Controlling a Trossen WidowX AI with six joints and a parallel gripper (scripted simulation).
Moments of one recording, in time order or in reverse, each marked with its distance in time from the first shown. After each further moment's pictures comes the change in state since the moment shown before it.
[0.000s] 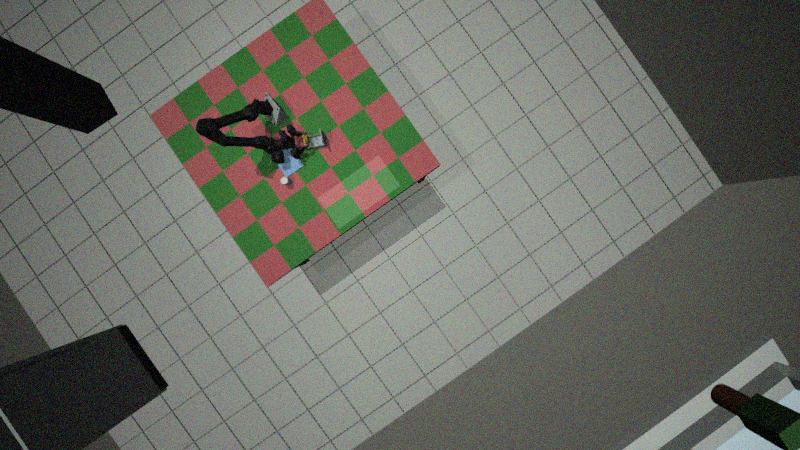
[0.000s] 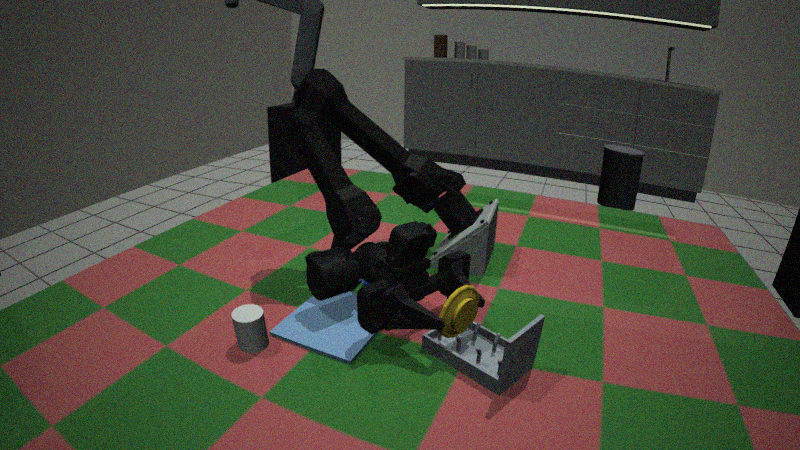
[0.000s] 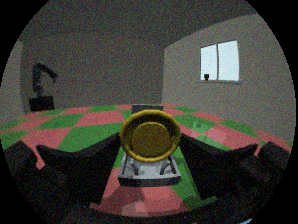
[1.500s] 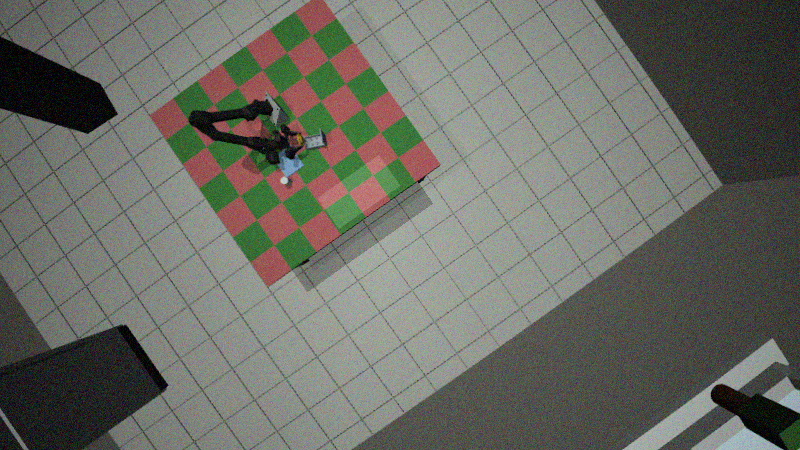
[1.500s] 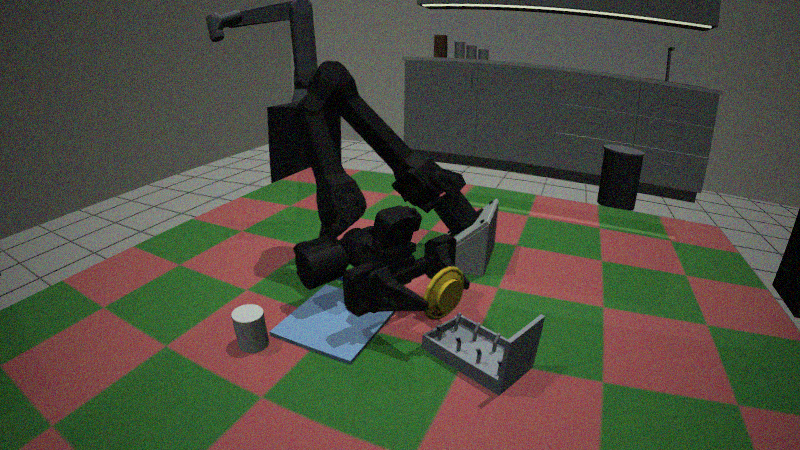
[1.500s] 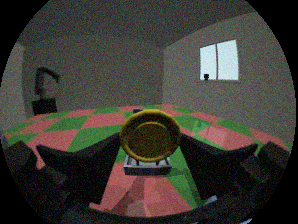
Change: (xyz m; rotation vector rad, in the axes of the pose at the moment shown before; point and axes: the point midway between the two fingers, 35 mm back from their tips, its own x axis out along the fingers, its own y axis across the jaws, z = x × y) arm -0.027 -0.003 0.016 0.017 -0.001 0.008
